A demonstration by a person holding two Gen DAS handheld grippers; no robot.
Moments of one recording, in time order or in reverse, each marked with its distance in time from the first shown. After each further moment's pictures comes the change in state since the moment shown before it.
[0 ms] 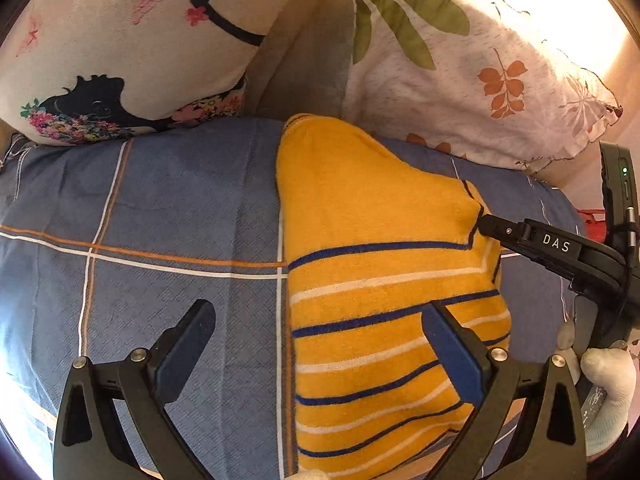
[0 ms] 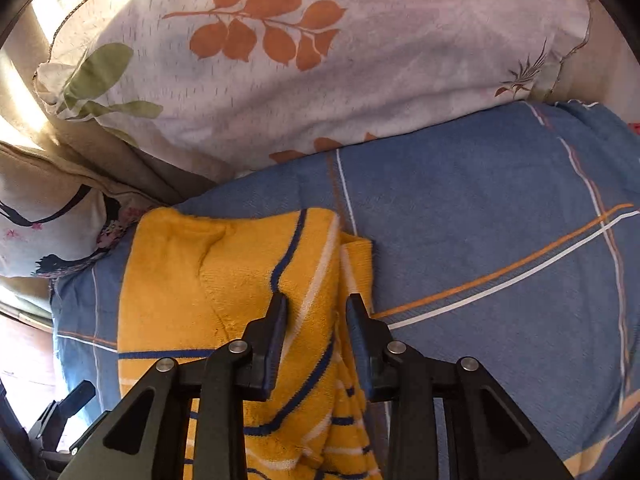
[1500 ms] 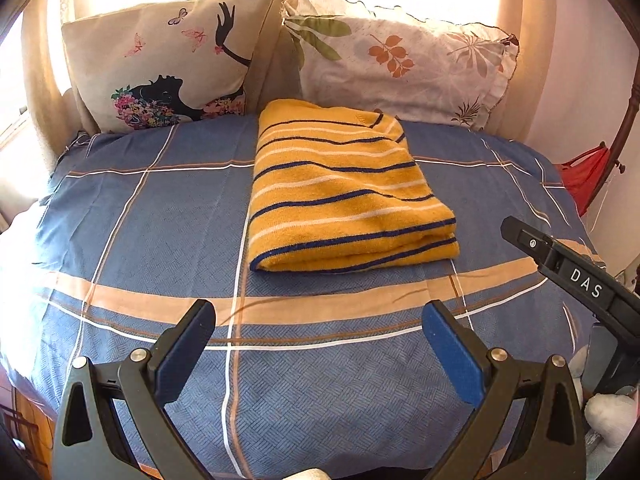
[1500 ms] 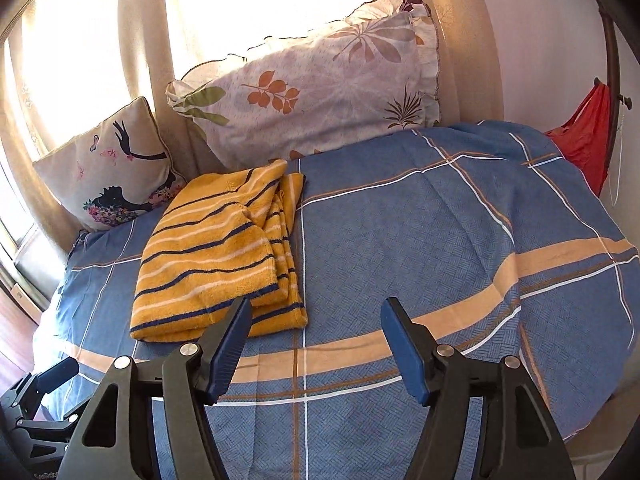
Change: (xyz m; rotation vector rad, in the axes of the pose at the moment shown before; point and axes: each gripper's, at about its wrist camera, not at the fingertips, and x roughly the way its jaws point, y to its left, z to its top) left arm -0.088 -0.062 -0.209 0.095 -0.249 0.106; right arm -0.138 -0.065 -0.227 -0.078 -0.389 0.000
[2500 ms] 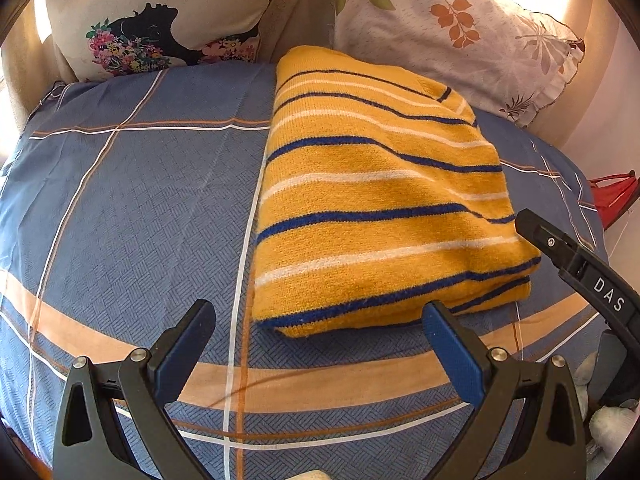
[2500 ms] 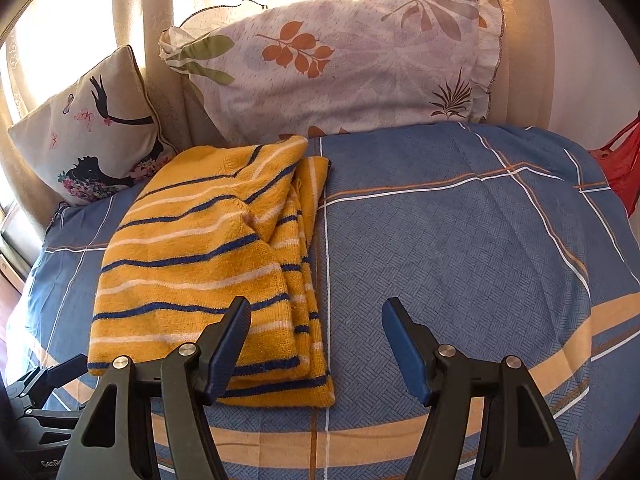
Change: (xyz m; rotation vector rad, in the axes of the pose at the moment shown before) left arm 0.099 0.036 0.031 -0.101 0.144 -0.033; right arm 0.095 0.028 0.031 -0.095 0.083 -0.016
